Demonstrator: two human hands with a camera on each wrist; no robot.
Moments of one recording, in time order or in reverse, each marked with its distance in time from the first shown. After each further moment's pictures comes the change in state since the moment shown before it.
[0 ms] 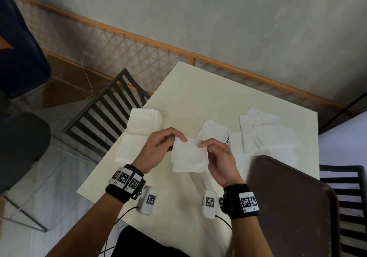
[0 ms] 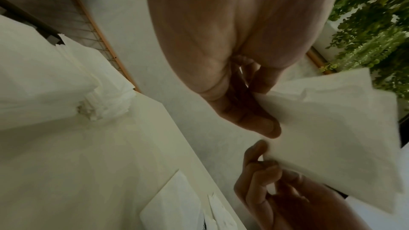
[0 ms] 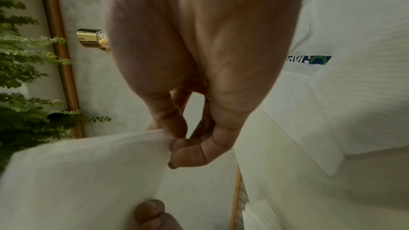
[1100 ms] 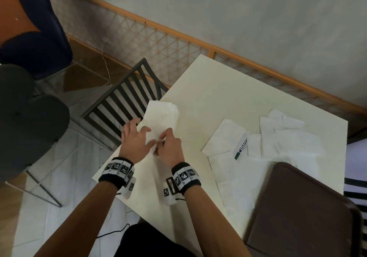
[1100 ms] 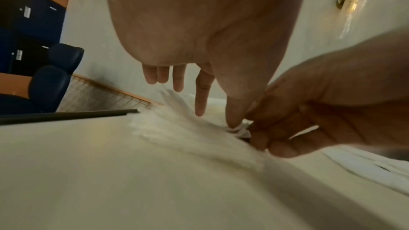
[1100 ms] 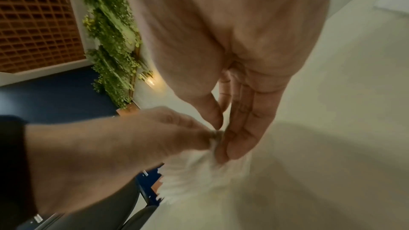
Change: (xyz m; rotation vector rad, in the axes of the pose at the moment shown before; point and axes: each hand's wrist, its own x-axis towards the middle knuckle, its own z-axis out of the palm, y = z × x) left_hand -0.011 -0.102 -0.112 1.173 0.330 -0.282; right_hand 0.079 0.121 0.131 -0.986 -0.110 0.008
